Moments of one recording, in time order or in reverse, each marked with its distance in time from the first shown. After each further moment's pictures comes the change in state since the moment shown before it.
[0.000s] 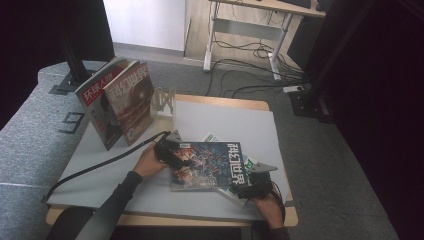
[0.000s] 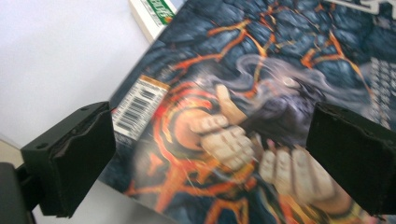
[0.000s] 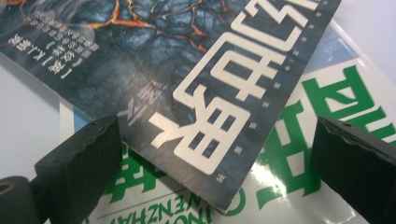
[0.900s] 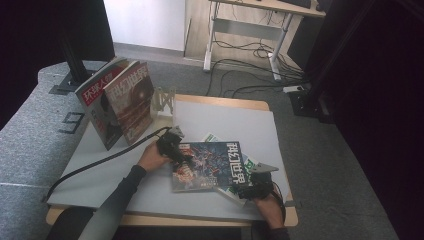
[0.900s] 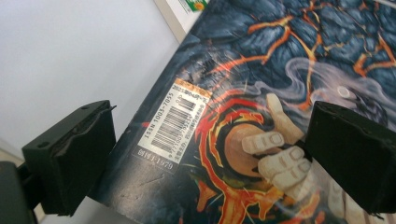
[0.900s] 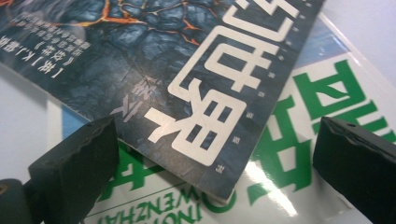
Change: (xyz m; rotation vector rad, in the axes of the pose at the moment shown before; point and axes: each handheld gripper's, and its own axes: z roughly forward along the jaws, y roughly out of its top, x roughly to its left) left arm 0.019 0.001 0.016 0.064 -0.038 -0.068; right arm -0.004 -0.003 0.001 -0.011 -0.019 0.020
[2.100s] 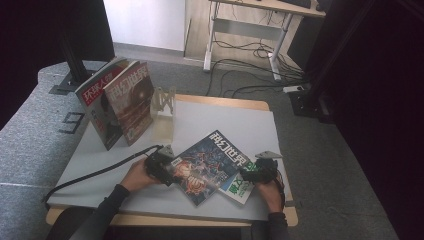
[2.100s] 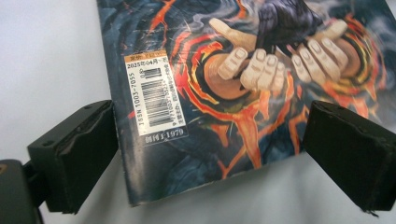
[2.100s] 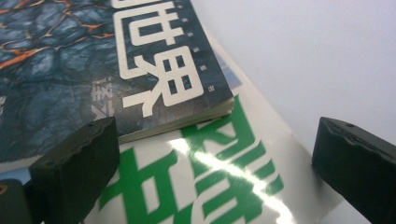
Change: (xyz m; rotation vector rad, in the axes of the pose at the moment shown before) left arm -0.050 -0.049 -0.032 0.063 -0.040 0.064; right arm -0.043 0.020 0.021 -0.022 -0.147 0.101
